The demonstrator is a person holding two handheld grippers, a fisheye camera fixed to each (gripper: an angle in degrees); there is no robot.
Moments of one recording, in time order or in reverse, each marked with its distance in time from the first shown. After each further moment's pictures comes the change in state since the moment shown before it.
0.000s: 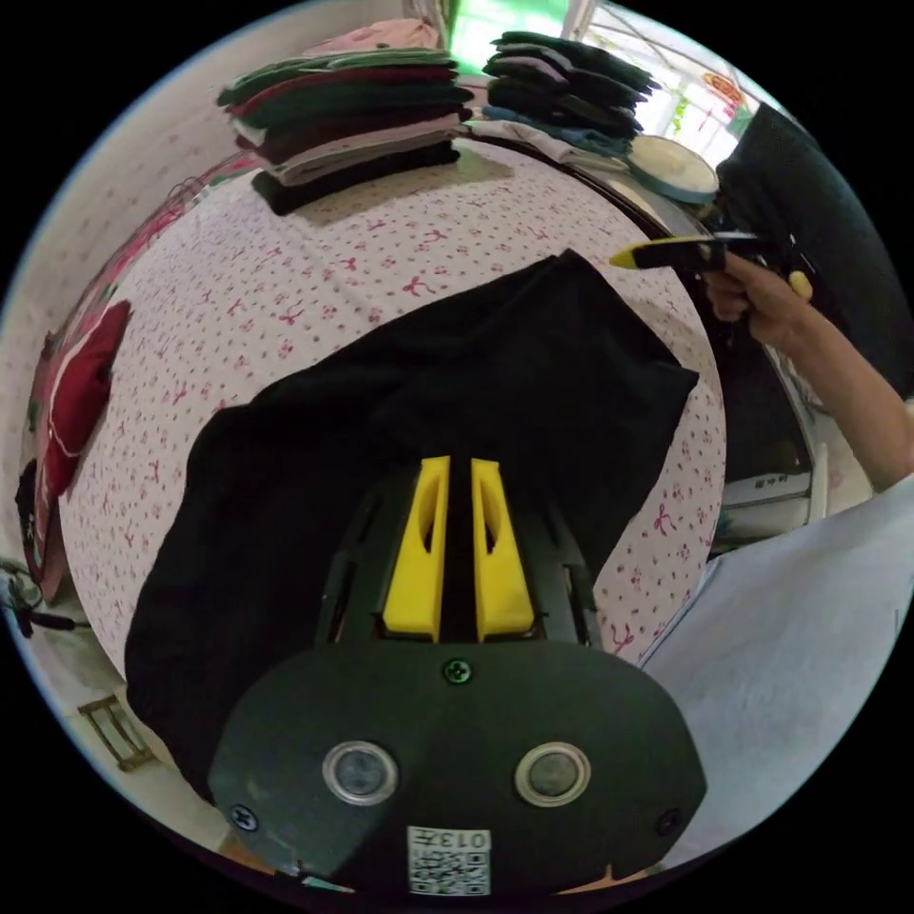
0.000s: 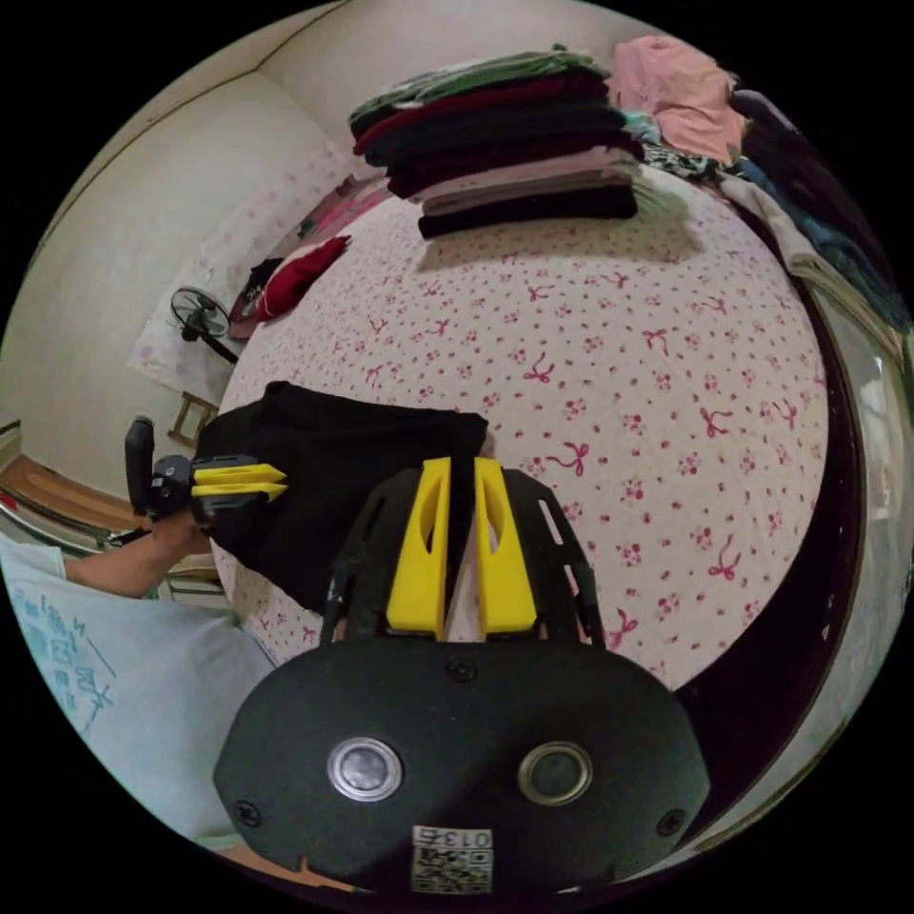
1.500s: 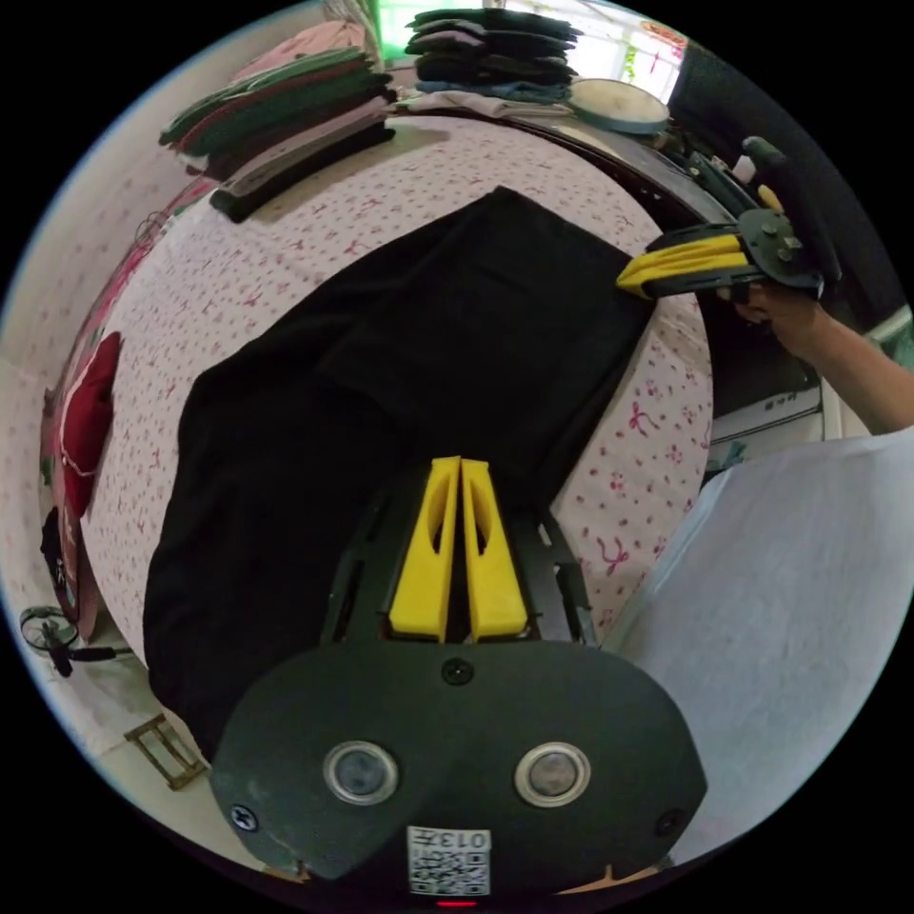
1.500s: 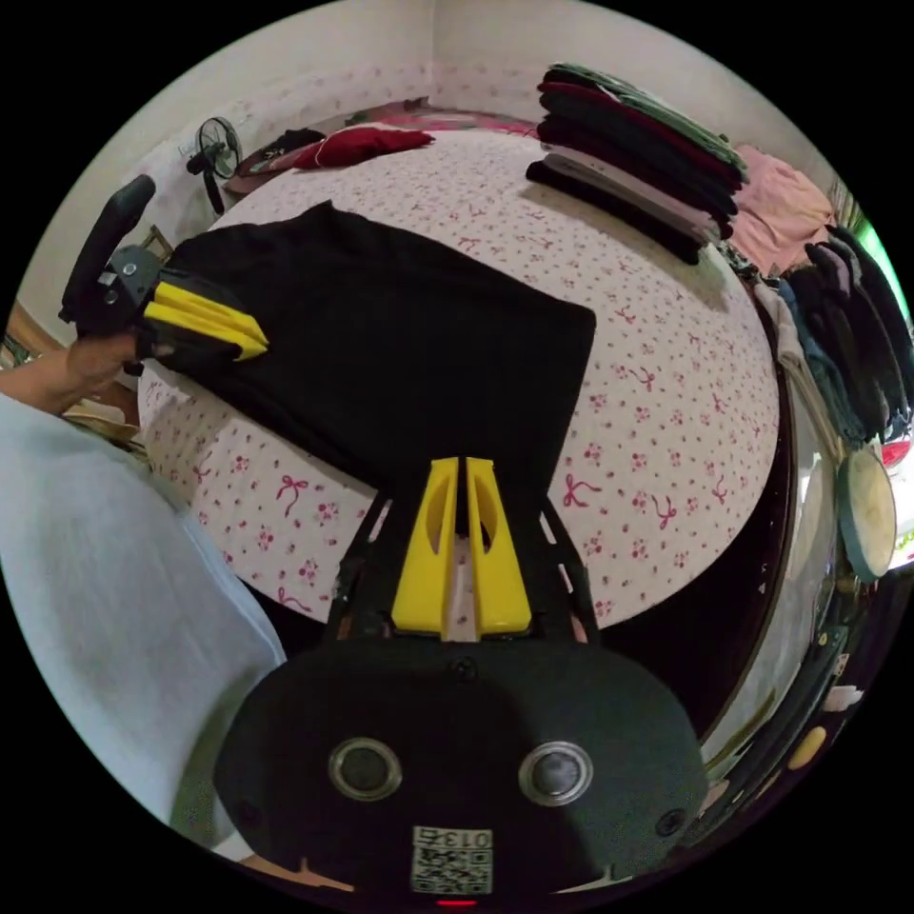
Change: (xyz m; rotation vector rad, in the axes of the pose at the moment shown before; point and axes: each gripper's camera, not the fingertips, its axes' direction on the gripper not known) left arm 0.104 0.017 -0.032 -0.056 -0.123 0.137; right arm -0.220 0.094 -0.056 -0.035 0.370 -0.367
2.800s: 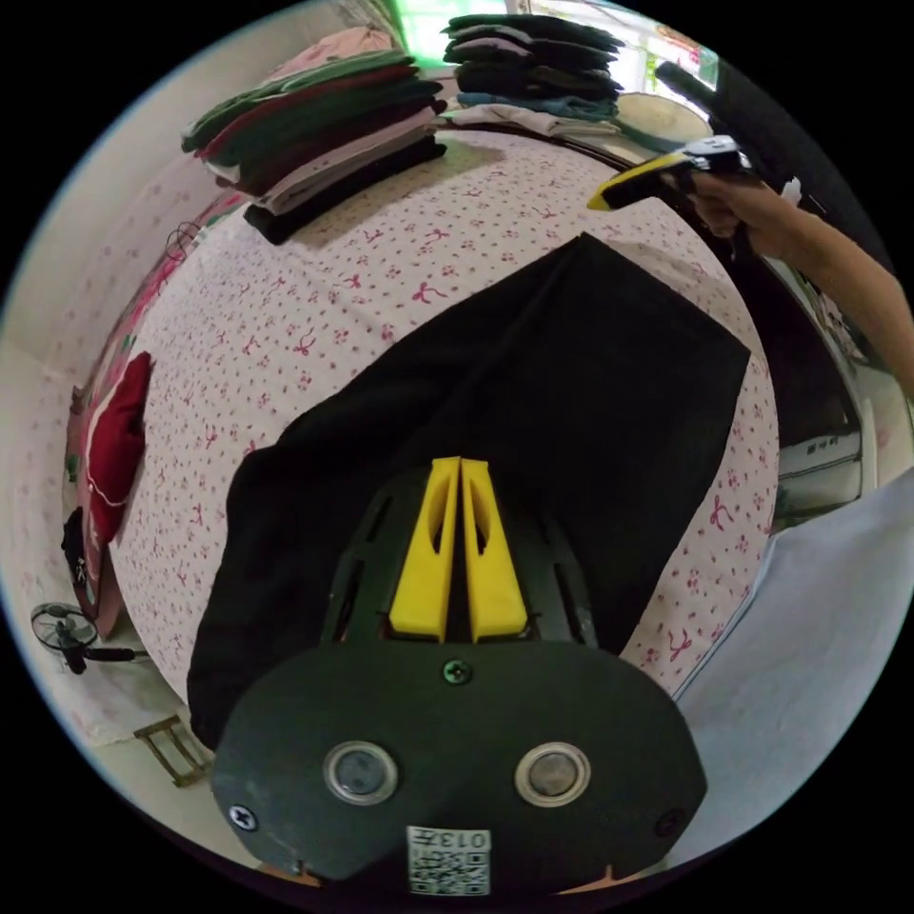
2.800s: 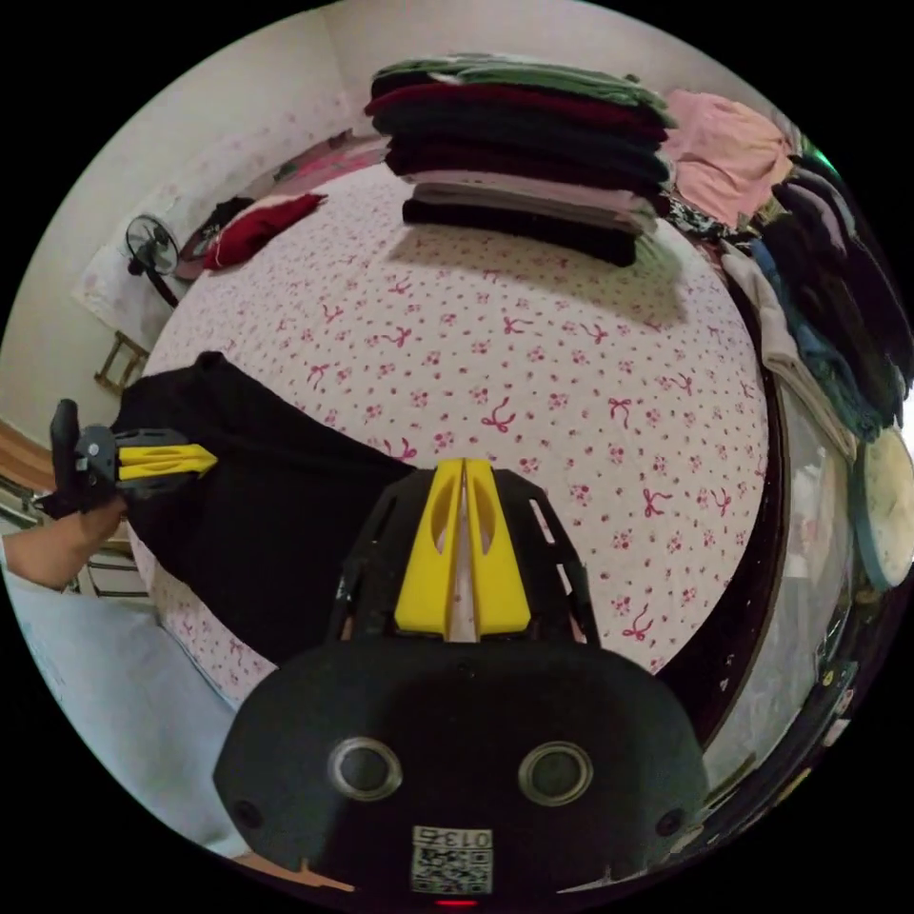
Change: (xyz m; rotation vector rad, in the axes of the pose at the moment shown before) left arm 0.011 -0.044 0.078 0.089 -0.115 -0.013; right arm 0.087 -0.120 -0.055 0.001 -0.124 0.186
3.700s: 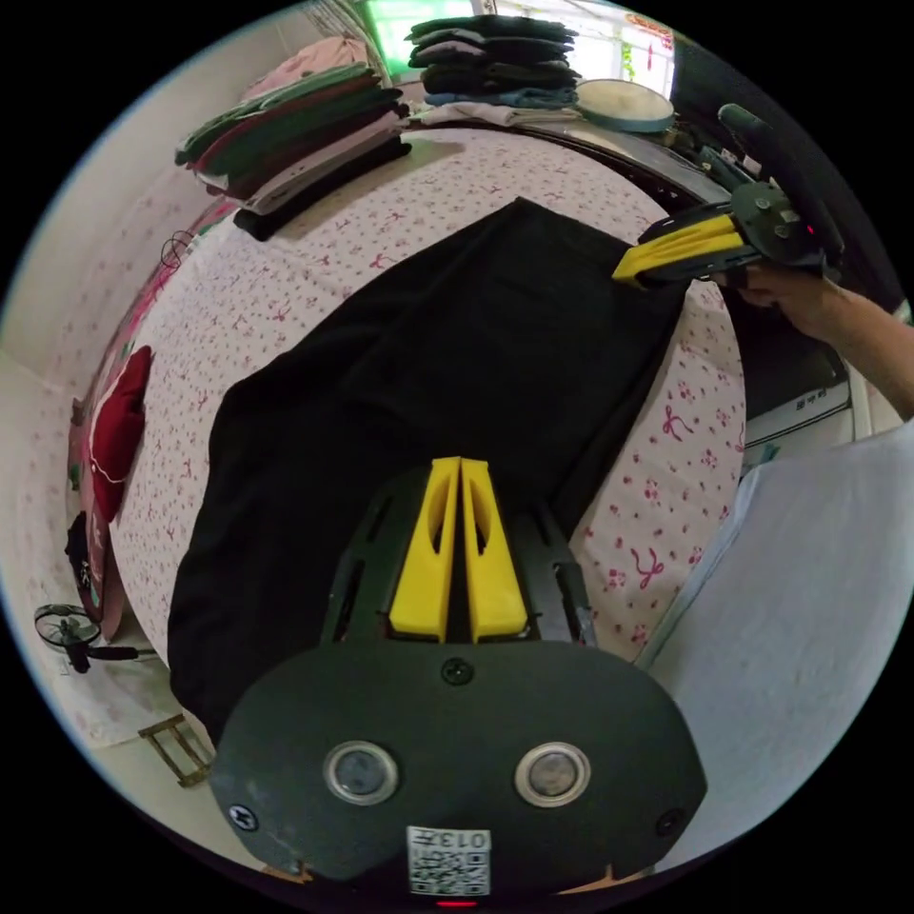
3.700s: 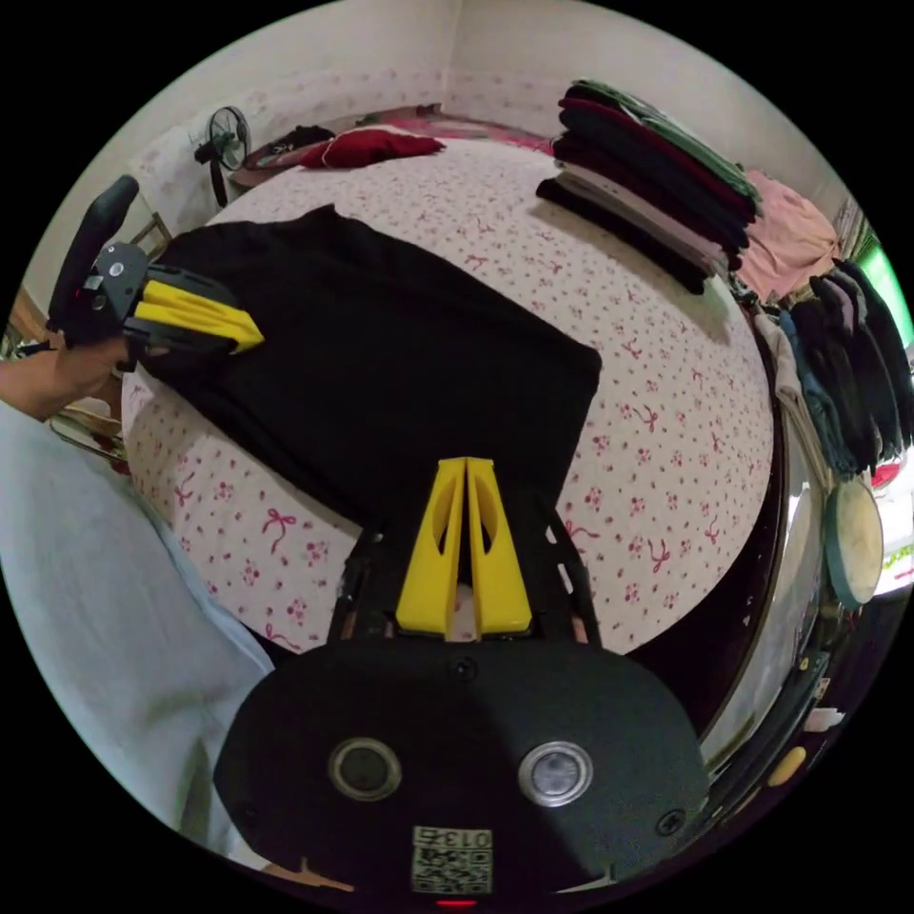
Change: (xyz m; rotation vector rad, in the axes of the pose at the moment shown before) left arm -0.010 0.129 0.043 -0.015 0.005 0.062; right arm -0.209 0.030 -0.003 -0.068 0.119 -0.260
